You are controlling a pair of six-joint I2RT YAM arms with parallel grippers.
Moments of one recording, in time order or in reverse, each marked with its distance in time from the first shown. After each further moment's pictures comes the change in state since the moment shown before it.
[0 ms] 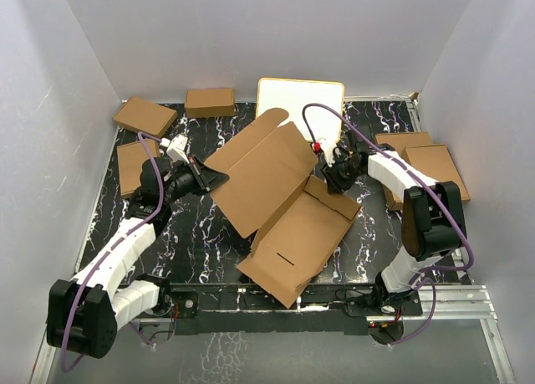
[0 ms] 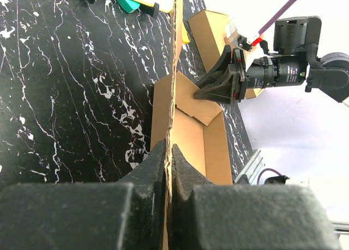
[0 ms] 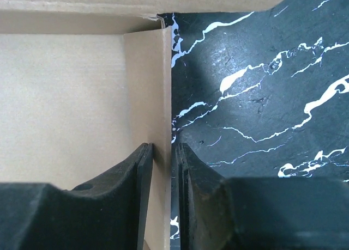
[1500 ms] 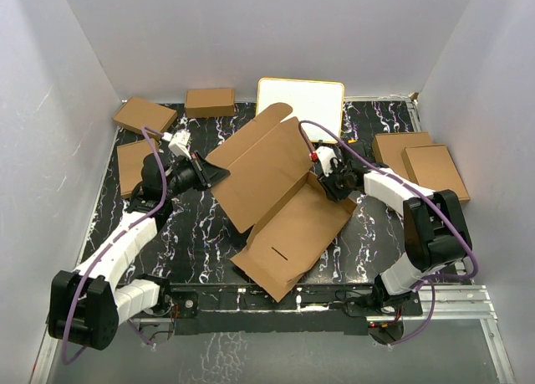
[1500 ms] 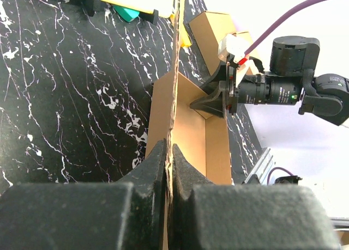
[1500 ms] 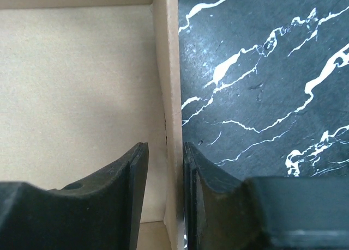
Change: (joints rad) left arm 0.000 0.053 0.036 0.027 0.020 0.062; right arm 0.070 -0.080 -0.220 0.266 0.181 0.123
